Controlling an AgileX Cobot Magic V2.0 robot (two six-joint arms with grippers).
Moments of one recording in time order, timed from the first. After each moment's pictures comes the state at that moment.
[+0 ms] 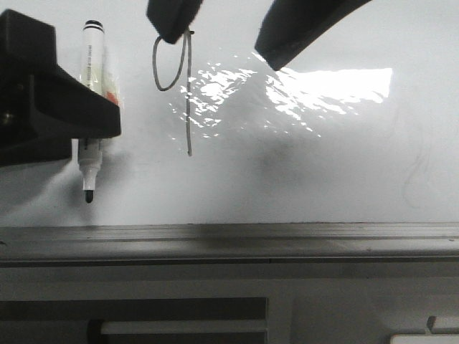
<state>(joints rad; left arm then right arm) -0.89 1.07 -0.39 -0.58 -0.26 -0.02 0.81 1.27 -1.17 0.14 0.87 0.15</state>
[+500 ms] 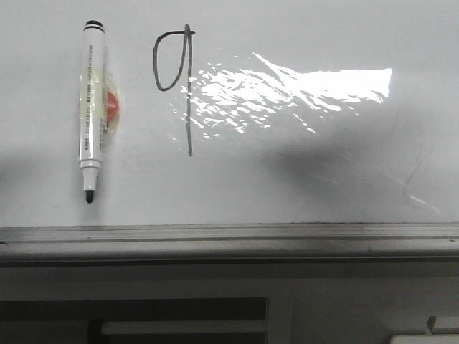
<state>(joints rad) -0.89 0.64 -0.29 -0.46 -0.29 0.14 0.81 0.92 -0.82 -0.05 0.39 0.15</state>
